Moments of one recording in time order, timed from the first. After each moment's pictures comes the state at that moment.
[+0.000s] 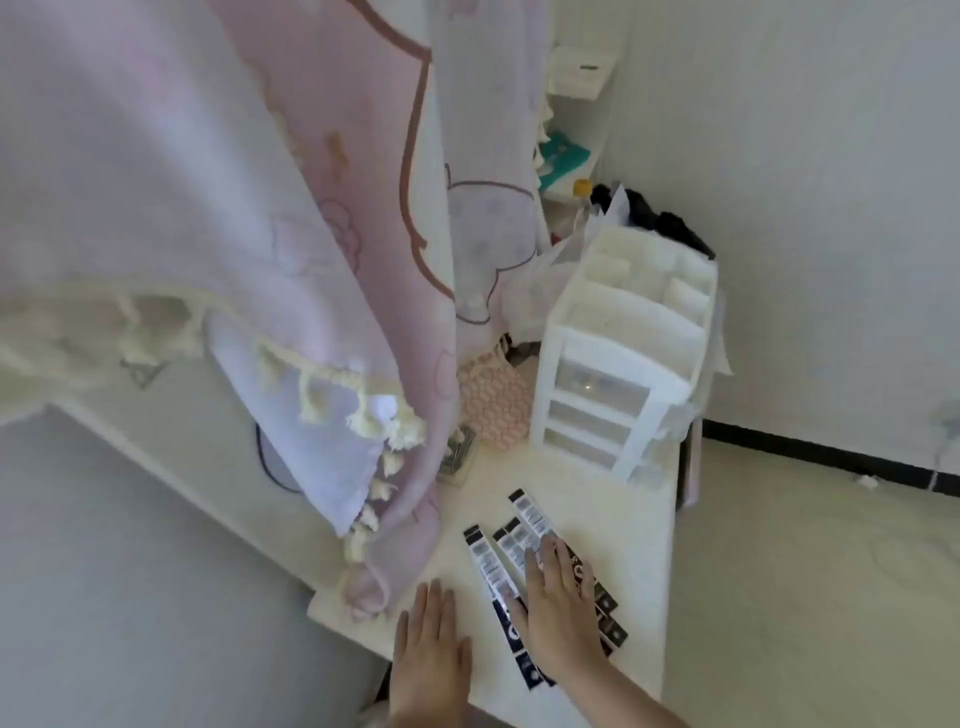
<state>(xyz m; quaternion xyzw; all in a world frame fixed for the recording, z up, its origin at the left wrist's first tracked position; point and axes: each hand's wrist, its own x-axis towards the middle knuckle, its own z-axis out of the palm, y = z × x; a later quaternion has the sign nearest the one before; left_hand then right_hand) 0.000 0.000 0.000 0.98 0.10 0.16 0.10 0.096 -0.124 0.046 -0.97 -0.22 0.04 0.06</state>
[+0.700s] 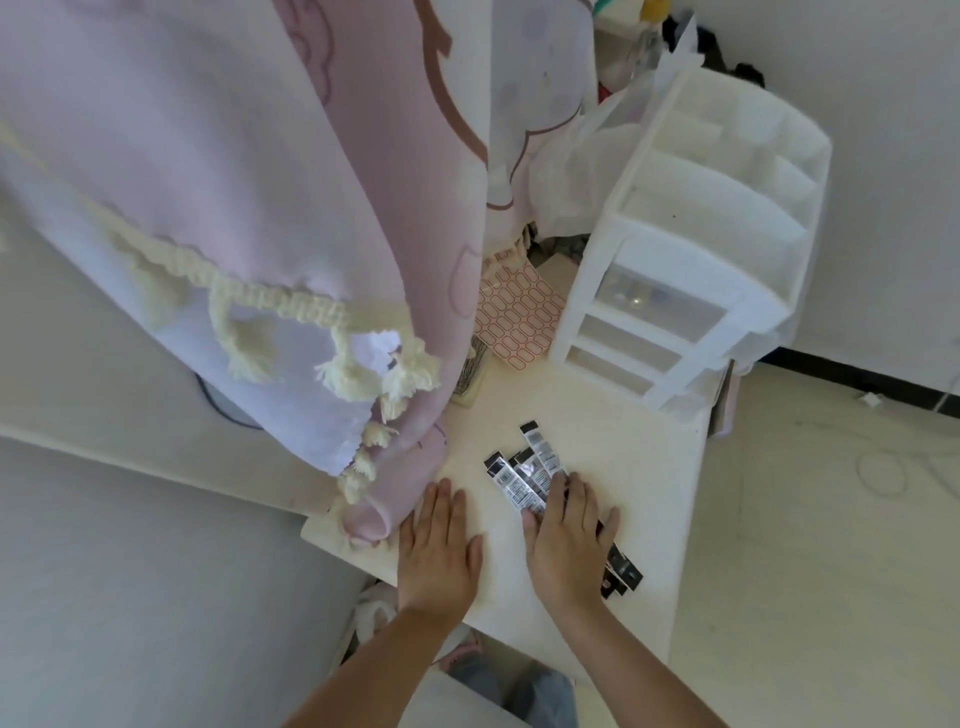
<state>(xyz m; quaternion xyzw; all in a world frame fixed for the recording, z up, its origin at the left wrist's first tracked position) 0.030 0.013 0.009 0.97 0.16 0.03 0.15 0.095 -0.104 0.046 -0.97 -0.09 0.19 0.10</state>
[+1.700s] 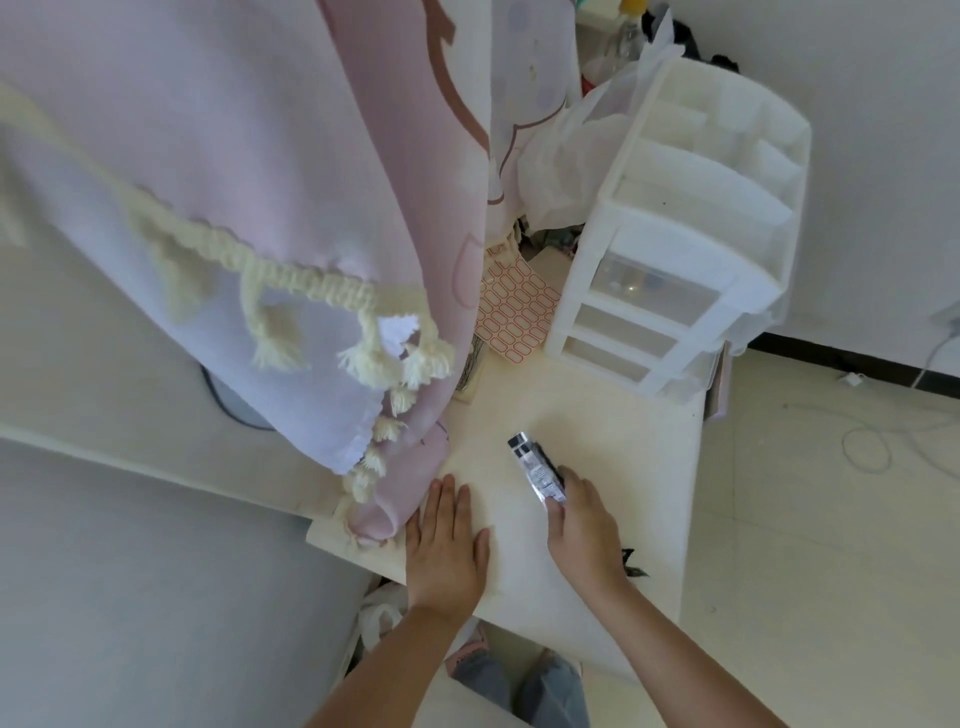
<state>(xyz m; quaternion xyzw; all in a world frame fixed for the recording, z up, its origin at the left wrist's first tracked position) 0.029 0.017 0.008 0.98 0.16 0.02 0.15 0.104 -0.114 0.051 -0.95 -0.12 0.09 0.26</state>
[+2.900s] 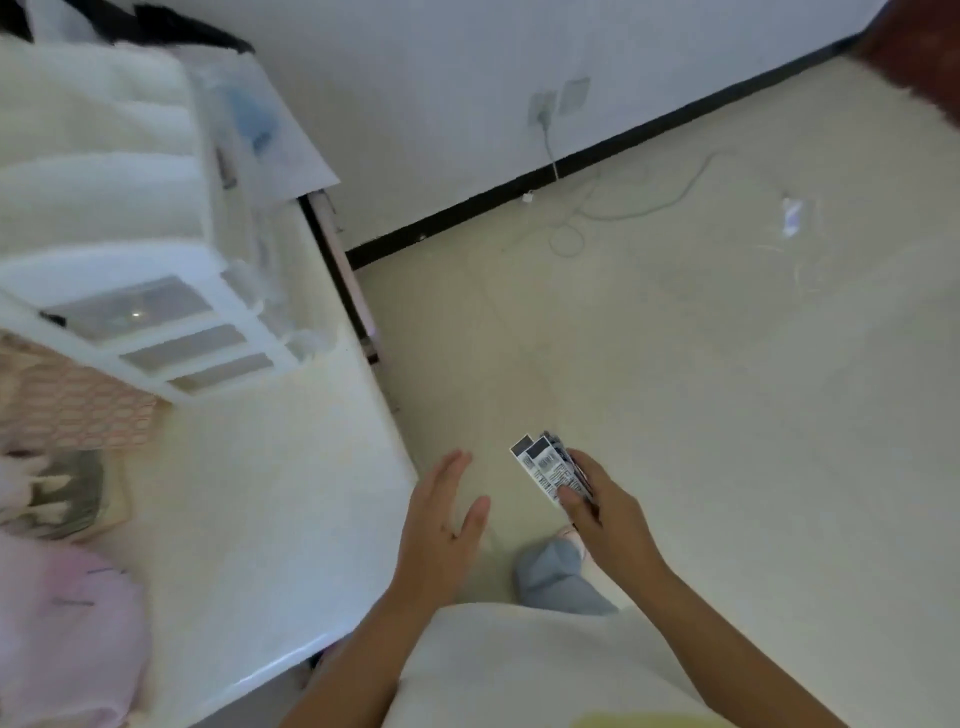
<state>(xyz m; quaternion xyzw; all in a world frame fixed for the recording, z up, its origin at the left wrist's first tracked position) 0.039 -0.177 0.091 0.84 -0.16 -0.17 0.49 -0.027 -0.342 0.110 -0.86 0.25 0.05 0.44</state>
